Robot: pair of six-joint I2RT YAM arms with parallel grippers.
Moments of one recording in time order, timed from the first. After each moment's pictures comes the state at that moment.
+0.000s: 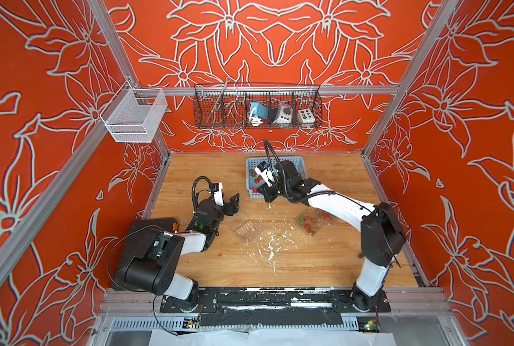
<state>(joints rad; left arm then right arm) -0.22 1.47 0.39 0.86 0.09 -0.30 0.72 1.80 1.39 -0.30 -0.32 -0.01</state>
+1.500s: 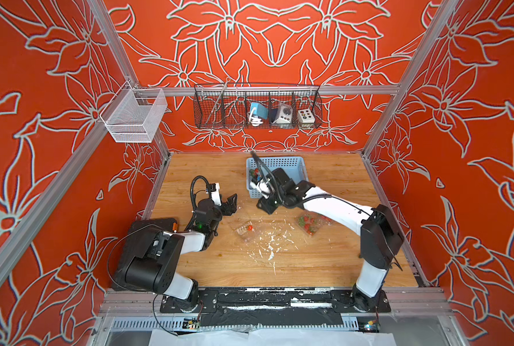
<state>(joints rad) -0.19 1.48 0.39 0.83 0.09 -0.35 0.74 1.82 1.50 -0.53 -0.20 -0.05</state>
